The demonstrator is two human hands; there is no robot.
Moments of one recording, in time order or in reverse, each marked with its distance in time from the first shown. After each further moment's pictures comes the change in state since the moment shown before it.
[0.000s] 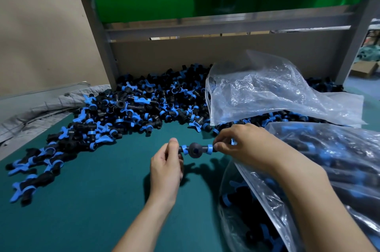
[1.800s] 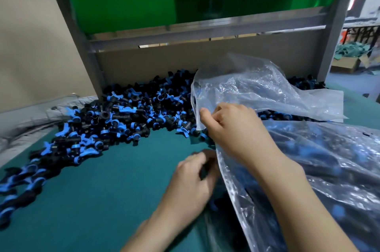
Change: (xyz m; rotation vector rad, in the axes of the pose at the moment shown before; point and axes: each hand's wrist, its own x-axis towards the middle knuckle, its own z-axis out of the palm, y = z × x) left_hand -0.029 0.005 0.033 0.417 -0.588 0.627; right_hand 0.002 -0.010 -0.010 0.024 0.579 -0.033
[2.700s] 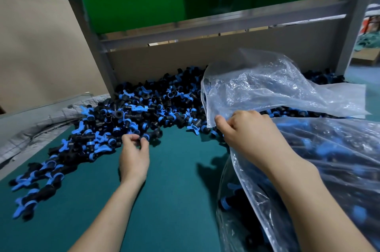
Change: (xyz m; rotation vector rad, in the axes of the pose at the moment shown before) left_hand 0.020 -0.114 -0.093 0.319 0.618 -0.686; right_hand -0.003 0.018 0.018 -0.055 -0.102 0.130
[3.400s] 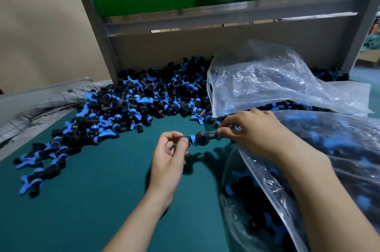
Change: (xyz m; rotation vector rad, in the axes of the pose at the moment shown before) left_hand -0.093 0.037 -0.006 -0.761 -0.362 0.041; right_hand -0.001 0.007 0.000 -0.027 -0.253 -0.145
